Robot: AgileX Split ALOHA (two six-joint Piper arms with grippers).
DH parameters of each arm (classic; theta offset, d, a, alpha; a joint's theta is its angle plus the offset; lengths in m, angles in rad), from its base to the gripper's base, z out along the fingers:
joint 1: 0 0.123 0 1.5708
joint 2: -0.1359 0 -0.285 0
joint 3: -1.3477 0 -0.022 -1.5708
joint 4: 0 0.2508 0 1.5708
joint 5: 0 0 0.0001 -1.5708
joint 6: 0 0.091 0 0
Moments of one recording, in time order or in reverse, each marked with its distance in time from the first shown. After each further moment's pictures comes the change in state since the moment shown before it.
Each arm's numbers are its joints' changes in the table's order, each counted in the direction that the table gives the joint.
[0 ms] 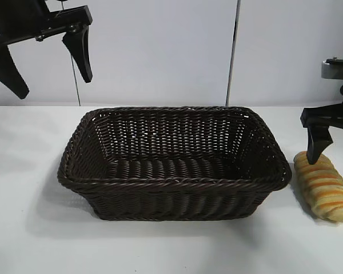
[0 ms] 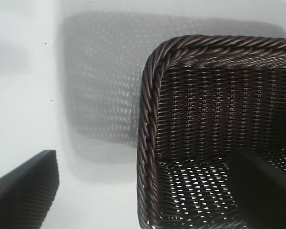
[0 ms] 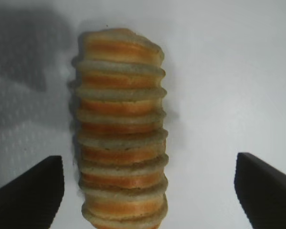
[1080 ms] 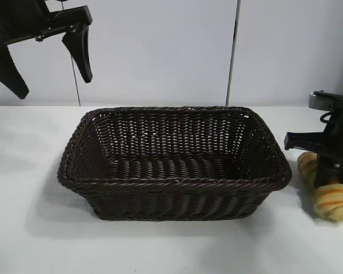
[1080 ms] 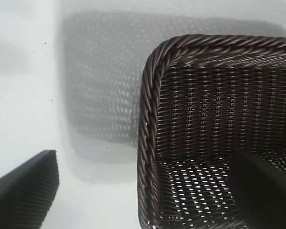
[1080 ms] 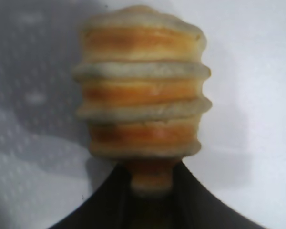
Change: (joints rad) left arm 0.000 0.000 0.000 0.000 0.000 0.001; right arm 0.000 0.023 0.076 0.012 -0.140 0.045
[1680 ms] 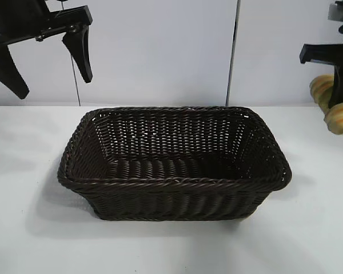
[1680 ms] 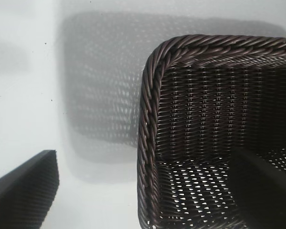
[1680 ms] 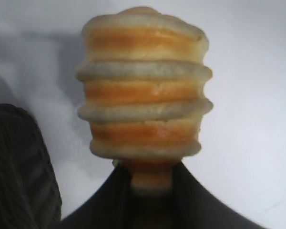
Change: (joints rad) left arm 0.000 0.000 0.000 0.000 0.000 0.000; right arm 0.026 0.088 0.250 0.053 -0.237 -0.126
